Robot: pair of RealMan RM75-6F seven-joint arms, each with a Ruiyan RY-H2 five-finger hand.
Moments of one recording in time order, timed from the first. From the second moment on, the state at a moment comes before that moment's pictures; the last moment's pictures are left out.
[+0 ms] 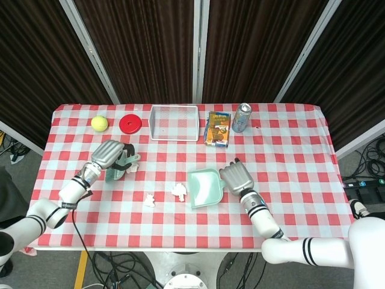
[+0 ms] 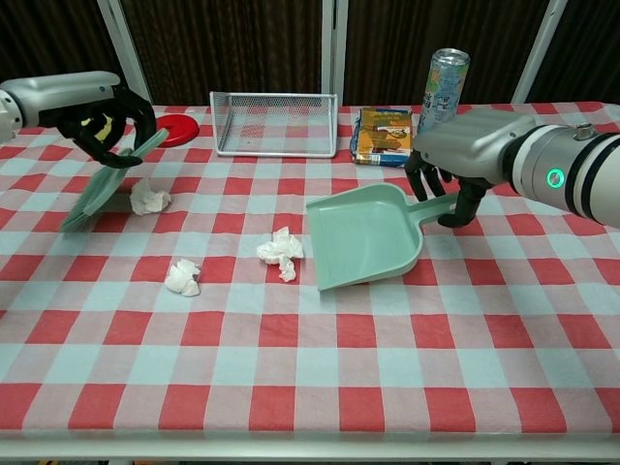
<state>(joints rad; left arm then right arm) -0.81 -1.59 -0.04 -0.84 1.57 0.87 -0.63 0.93 -1.53 0.08 -1.67 -0.65 1.05 -0.97</state>
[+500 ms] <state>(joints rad) -0.89 -1.62 -0.02 -0.91 1.62 0.91 -0.76 0.97 -1.62 0.09 -1.62 -0.62 1.09 -1.02</state>
